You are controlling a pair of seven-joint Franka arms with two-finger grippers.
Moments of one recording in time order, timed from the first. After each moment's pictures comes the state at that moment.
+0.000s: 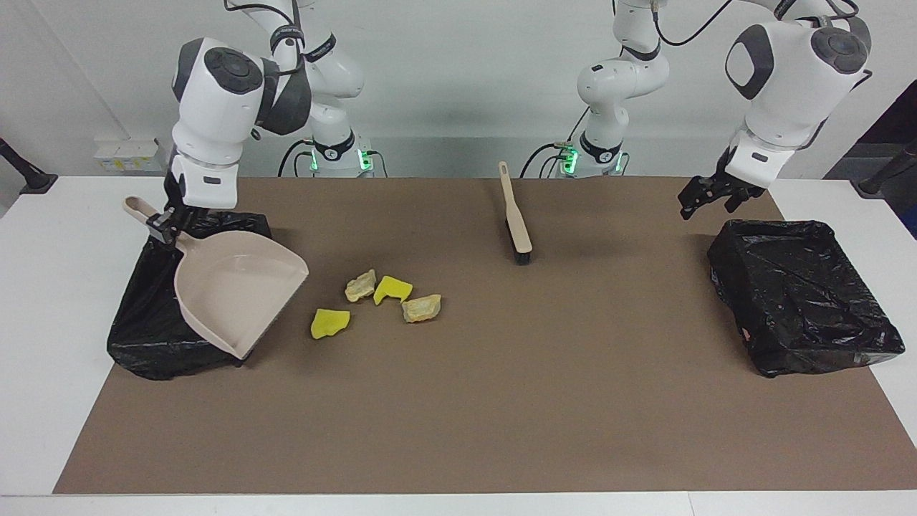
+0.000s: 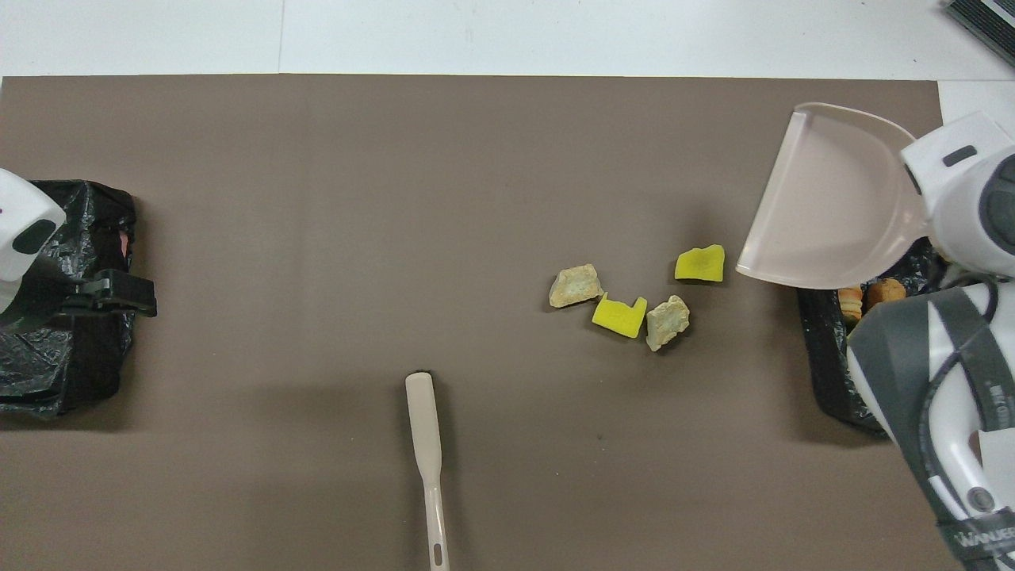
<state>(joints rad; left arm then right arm) 0.27 -0.11 -0.30 -1.89 -0.03 1.72 -0.12 -0.14 0.00 0.24 -1.83 -0.60 1.92 -0.85</state>
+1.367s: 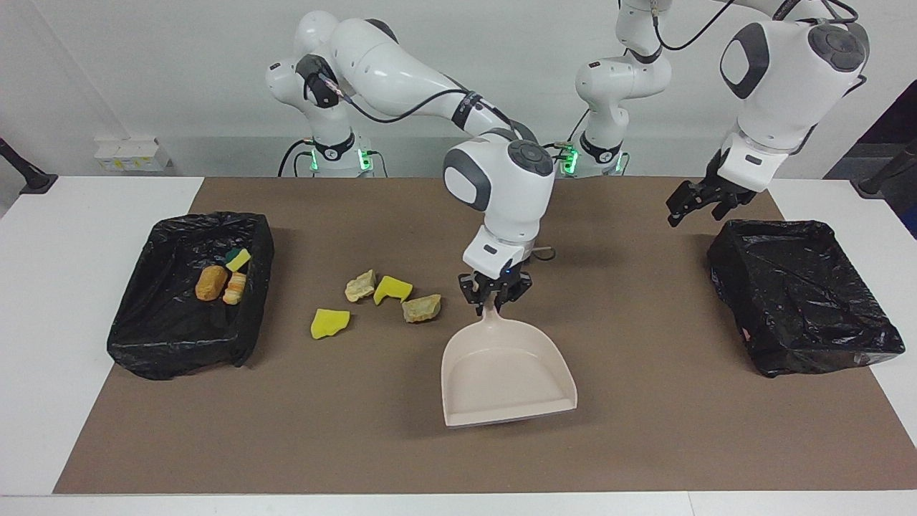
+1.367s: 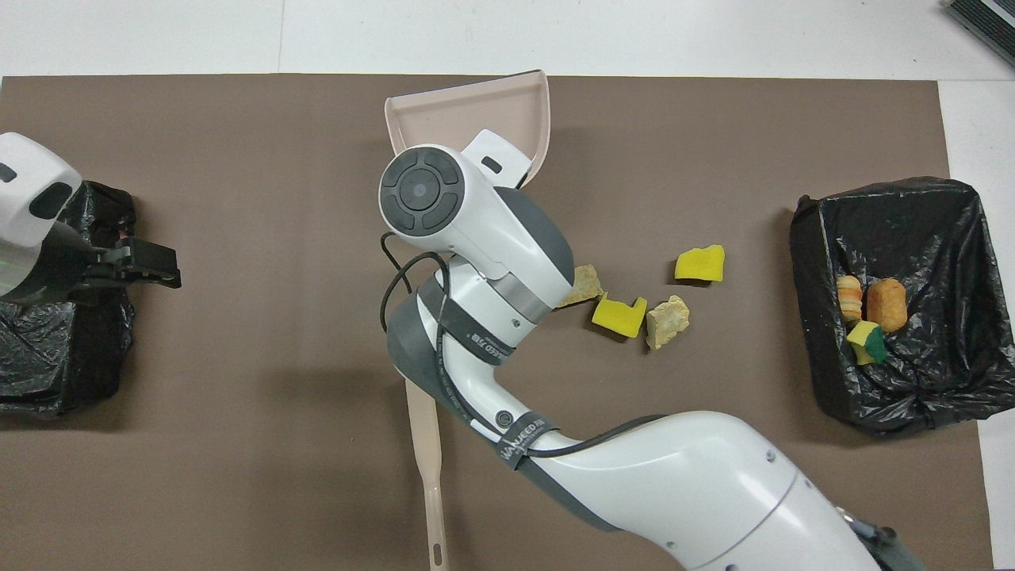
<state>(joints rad) 0.07 -0.05 -0.12 -1.80 -0.06 1.71 -0.19 0.50 0.80 0.24 -0.99 -0.36 1.84 0.68</state>
